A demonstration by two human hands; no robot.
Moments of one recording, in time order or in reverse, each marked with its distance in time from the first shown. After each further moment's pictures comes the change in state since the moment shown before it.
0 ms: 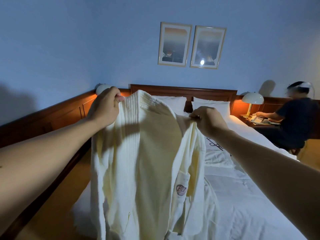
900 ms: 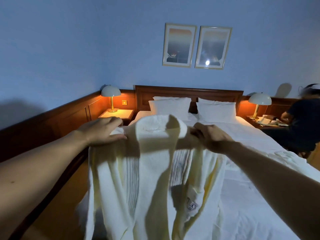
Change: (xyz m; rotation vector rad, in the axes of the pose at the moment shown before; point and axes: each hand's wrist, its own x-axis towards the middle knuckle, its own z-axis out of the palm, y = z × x) left_hand -0.045 -0.032 -0.022 0.429 -0.628 0.145; right_hand -0.025 0.026 0.016 0.015 -0.293 -0.058
